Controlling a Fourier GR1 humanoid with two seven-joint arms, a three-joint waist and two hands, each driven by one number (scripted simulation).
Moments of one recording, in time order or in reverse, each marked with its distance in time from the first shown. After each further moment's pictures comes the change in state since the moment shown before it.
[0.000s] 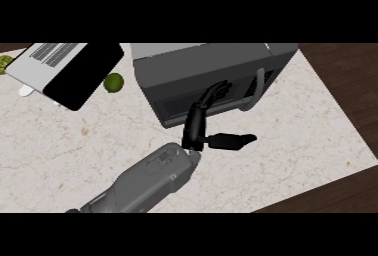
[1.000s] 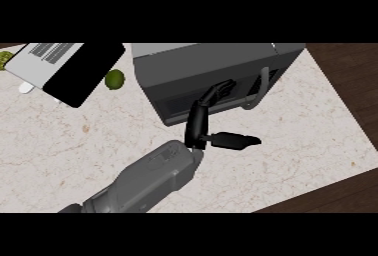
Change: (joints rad) left arm -0.042 0.000 -0.036 0.019 0.128 0.003 -0.109; right arm -0.130 0.002 0.014 0.073 -0.031 -0.015 0.036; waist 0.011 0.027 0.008
